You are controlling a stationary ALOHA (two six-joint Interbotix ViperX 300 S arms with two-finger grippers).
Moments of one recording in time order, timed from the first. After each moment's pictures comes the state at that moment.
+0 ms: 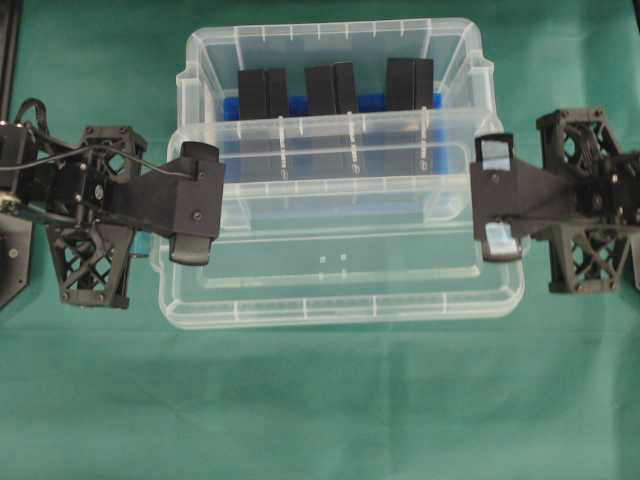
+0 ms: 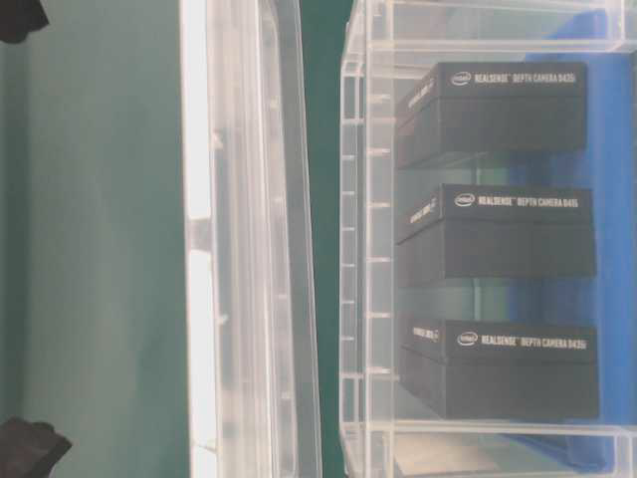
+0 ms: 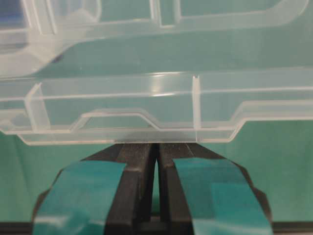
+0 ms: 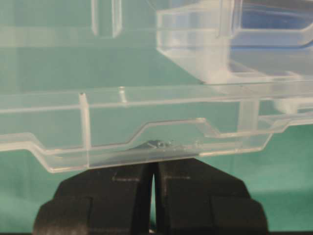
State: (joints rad) left arm -0.08 -0.34 0.47 0.02 1.14 -0.04; right arm 0.13 -0.40 0.51 -0.20 1.16 0.29
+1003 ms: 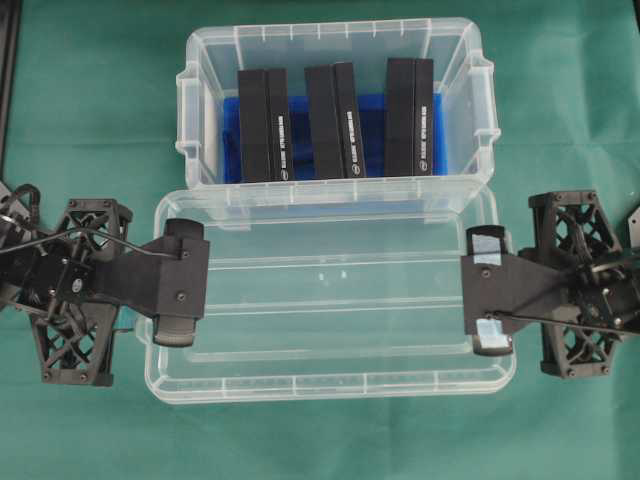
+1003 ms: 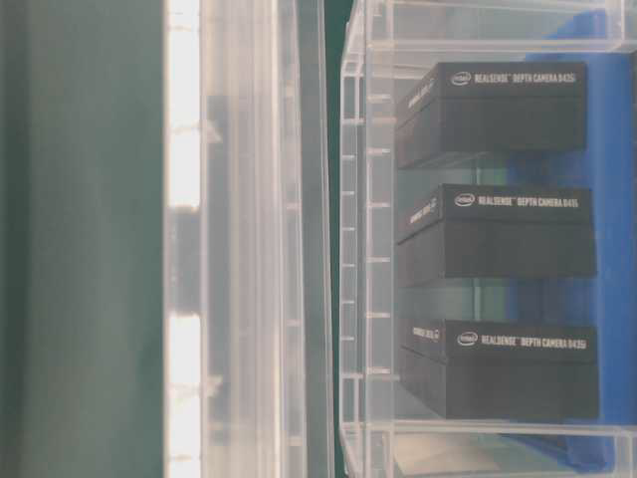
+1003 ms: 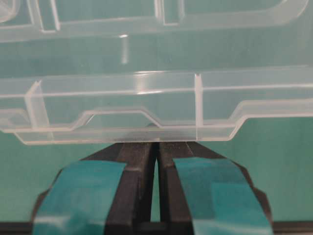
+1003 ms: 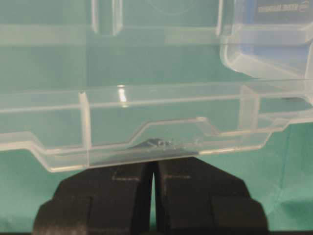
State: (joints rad) left arm -0.28 -0.33 0.47 0.02 1.14 -0.26; right arm 0.35 -0.31 0.47 -0.24 1.17 0.52
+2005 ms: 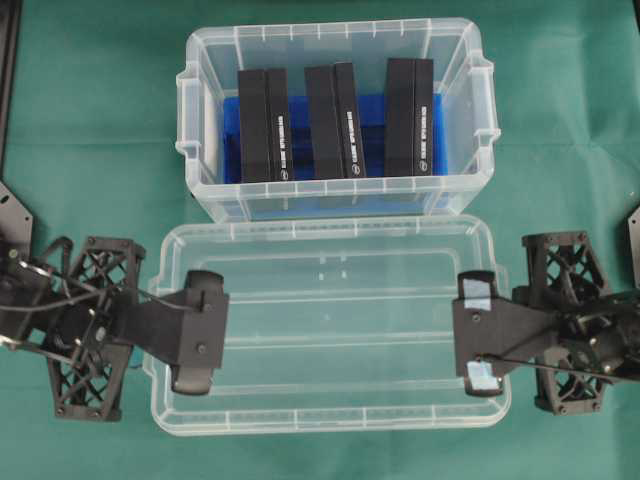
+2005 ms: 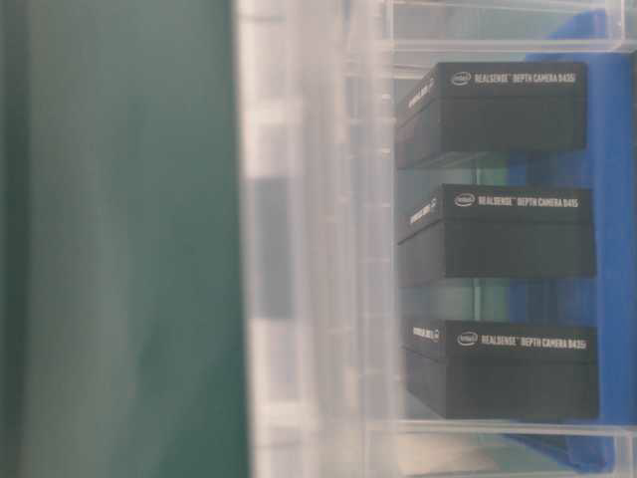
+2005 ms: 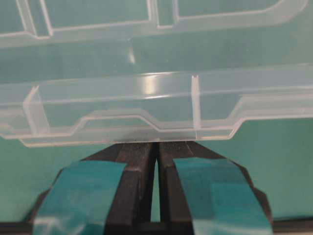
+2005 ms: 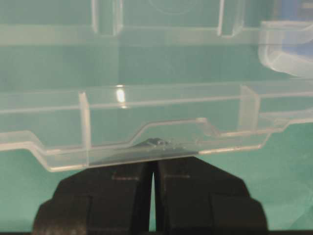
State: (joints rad) left arm -0.37 -0.23 0.46 0.02 1.12 -0.30; right arm 0.44 -0.25 0.49 -0.24 1.12 0.63
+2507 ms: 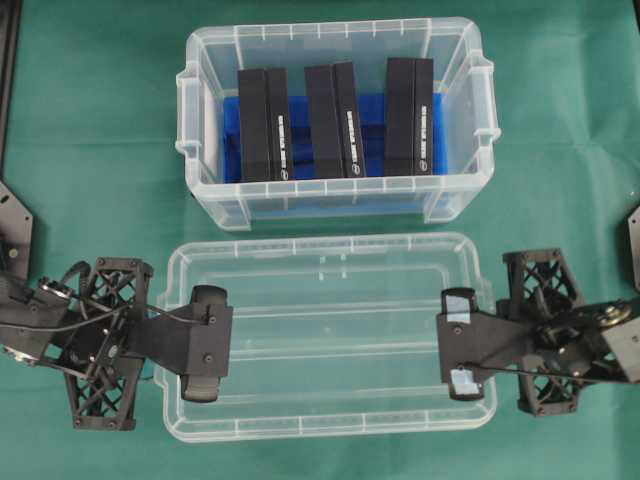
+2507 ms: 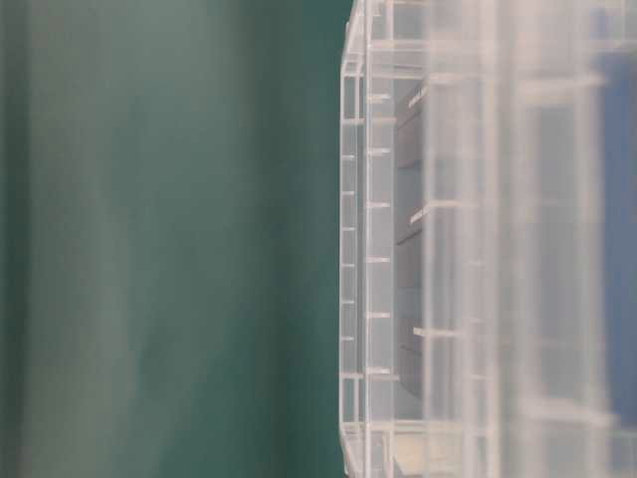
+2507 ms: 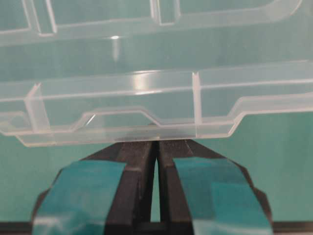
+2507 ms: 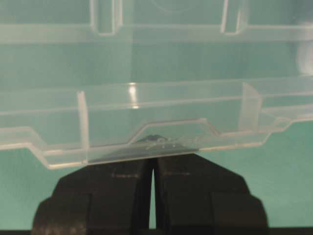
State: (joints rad) left arm -0.39 -0.19 0.55 0.02 0.98 -0.37; right arm 0.44 -0.16 0.61 -0.25 0.92 0.66
